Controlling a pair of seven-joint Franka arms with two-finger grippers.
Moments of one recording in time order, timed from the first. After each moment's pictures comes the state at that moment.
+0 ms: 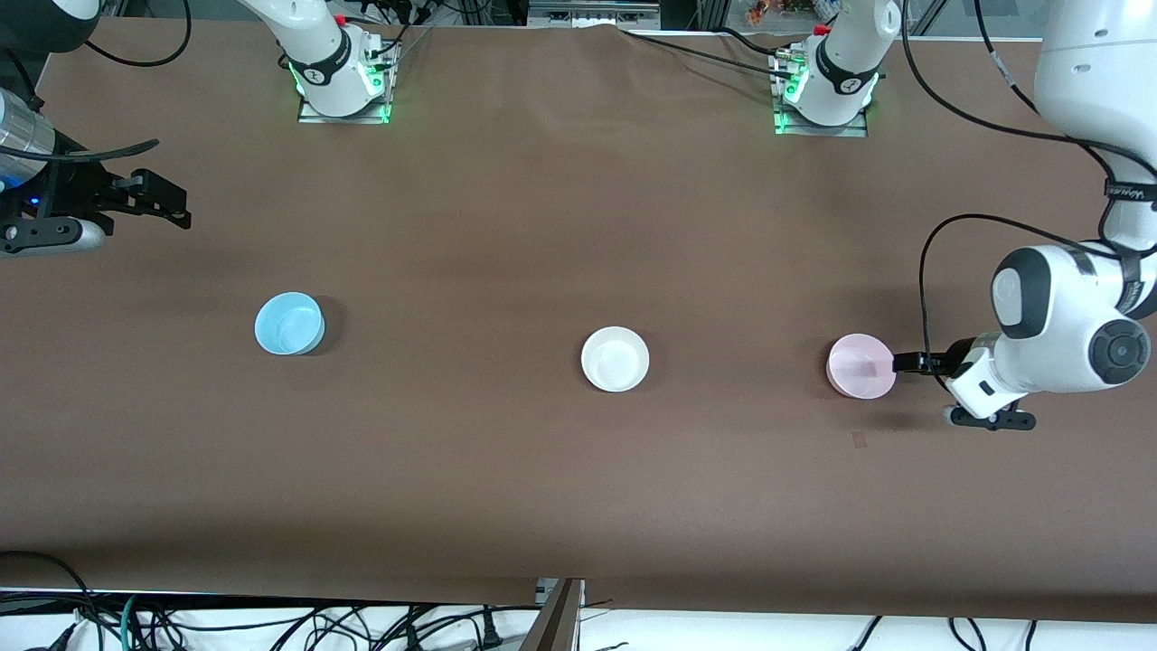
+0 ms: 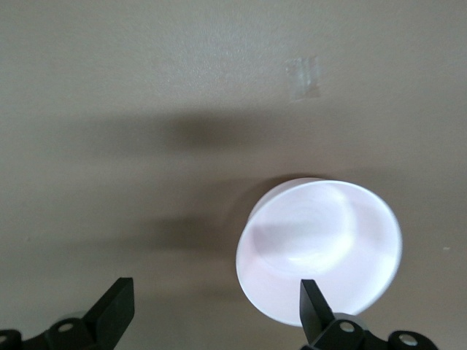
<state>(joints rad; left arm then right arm) 0.16 0.60 -0.06 -1.69 -0.01 2.09 0.18 0.10 0.01 -0.08 -1.66 -0.01 1.59 -0.08</state>
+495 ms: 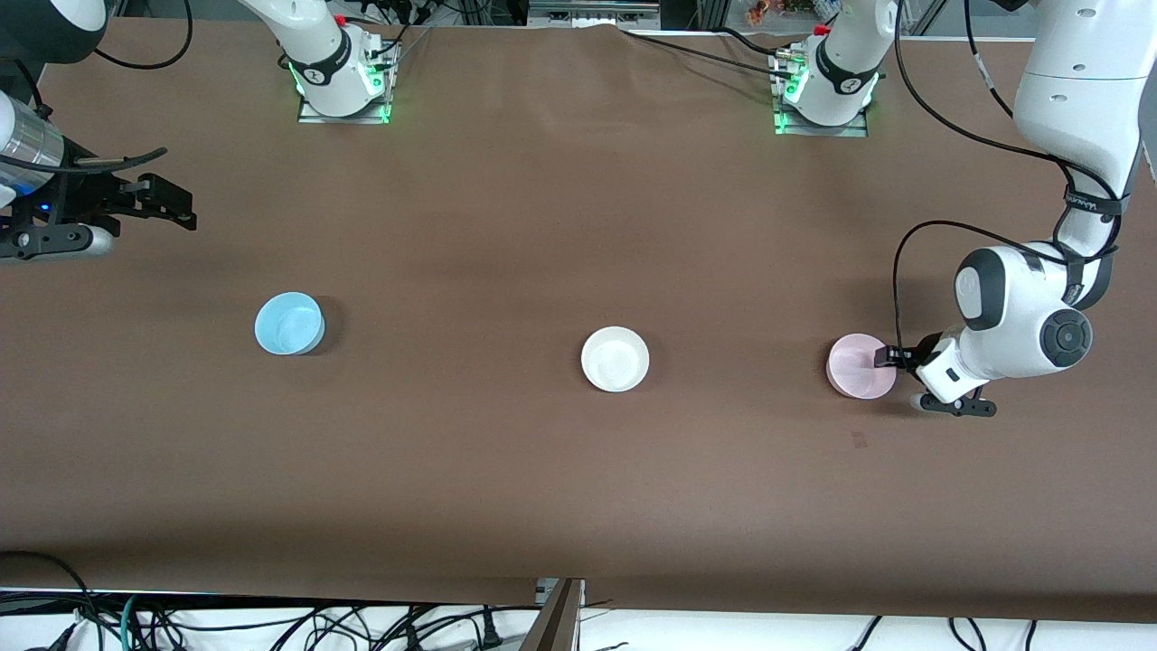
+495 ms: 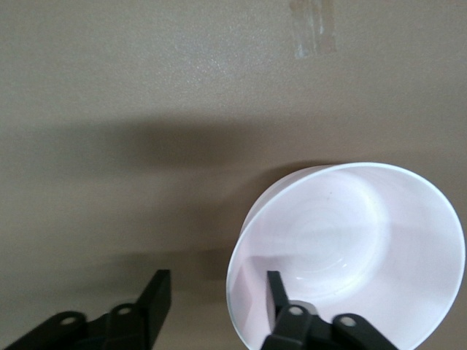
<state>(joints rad) 0.18 0.60 -0.08 -1.83 -0.04 2.26 0.21 0.11 0.03 -0.08 -1.66 -0.01 1.58 -0.08</state>
